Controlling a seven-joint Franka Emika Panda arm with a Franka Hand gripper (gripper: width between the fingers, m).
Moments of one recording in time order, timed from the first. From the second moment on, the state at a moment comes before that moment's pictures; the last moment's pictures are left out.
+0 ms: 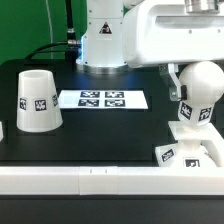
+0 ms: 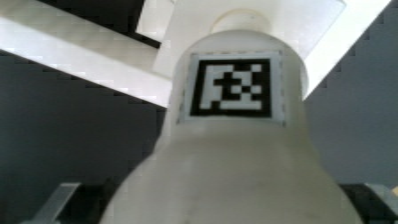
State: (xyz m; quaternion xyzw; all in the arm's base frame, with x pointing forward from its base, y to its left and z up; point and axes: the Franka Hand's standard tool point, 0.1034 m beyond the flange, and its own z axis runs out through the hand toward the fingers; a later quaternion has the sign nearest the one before) arm 0.641 0.091 0.118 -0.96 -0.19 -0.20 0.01
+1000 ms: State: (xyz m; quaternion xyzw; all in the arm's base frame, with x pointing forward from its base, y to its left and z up) arm 0.628 0.090 0.139 -0.96 -0.19 -0.20 0.01
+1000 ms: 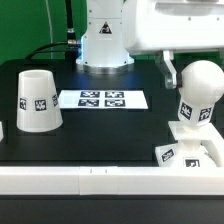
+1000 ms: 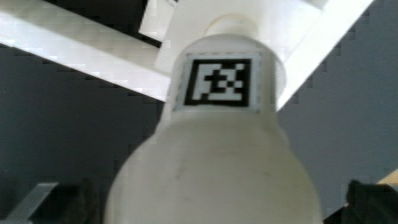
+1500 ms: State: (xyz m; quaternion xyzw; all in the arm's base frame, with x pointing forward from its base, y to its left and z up) arm 0.626 0.090 0.147 -0.96 -0.19 -0.20 0.00
